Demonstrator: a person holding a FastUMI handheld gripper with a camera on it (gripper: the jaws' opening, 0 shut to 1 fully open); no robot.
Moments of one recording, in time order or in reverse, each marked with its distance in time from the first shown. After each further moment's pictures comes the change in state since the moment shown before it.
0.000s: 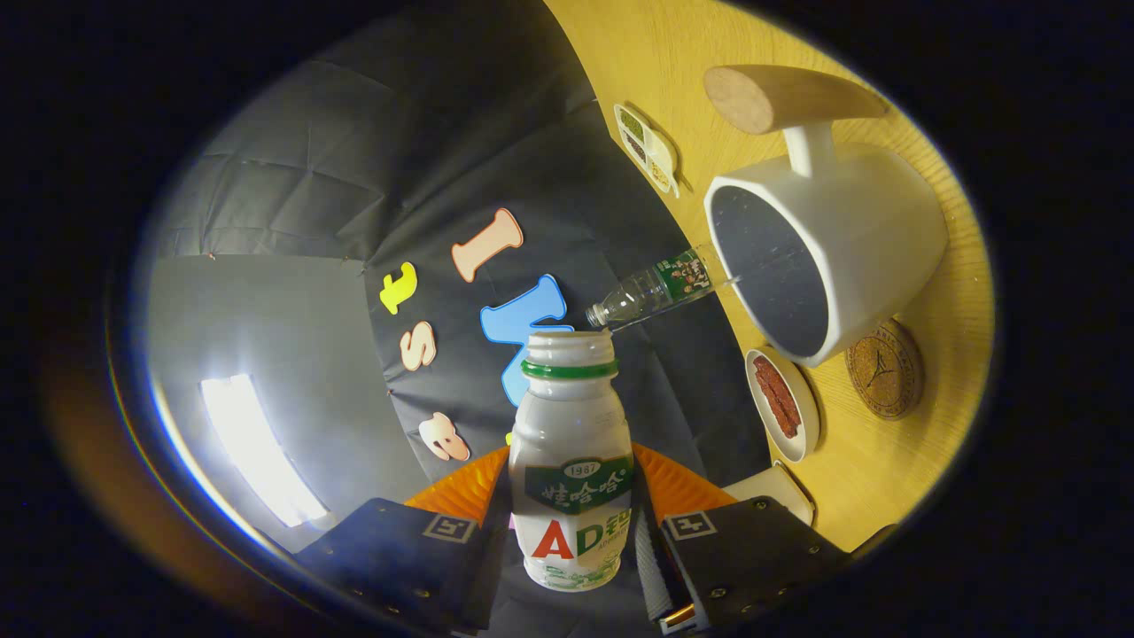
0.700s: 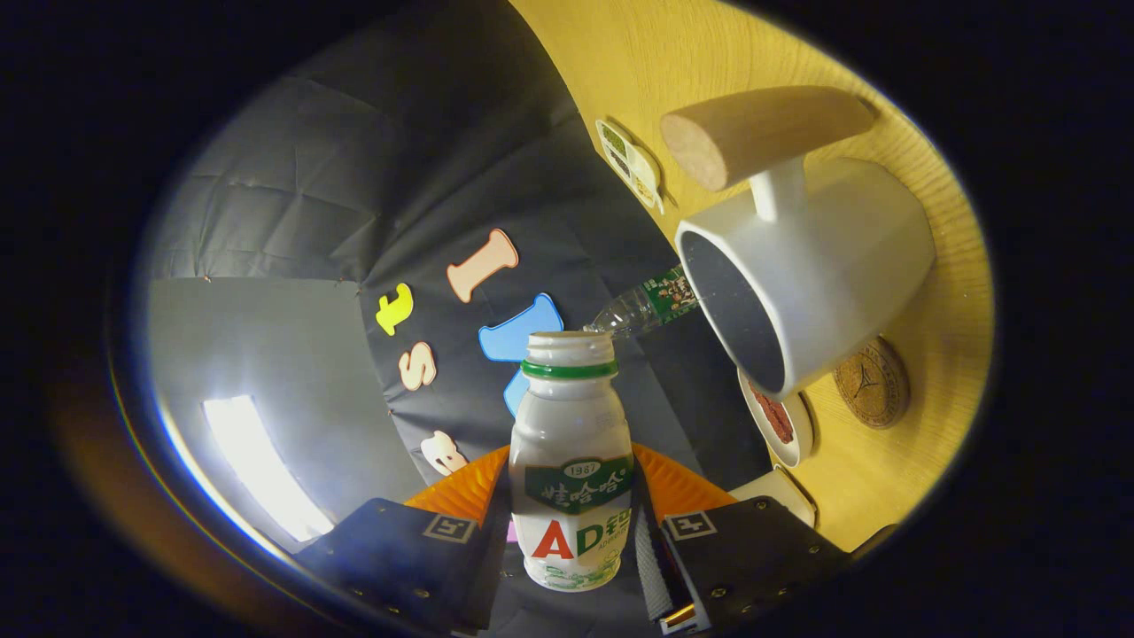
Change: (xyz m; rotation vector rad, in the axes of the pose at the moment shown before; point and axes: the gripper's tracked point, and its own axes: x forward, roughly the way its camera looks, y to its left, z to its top) arm -0.006 -0.002 0.015 0.020 -0.043 -0.013
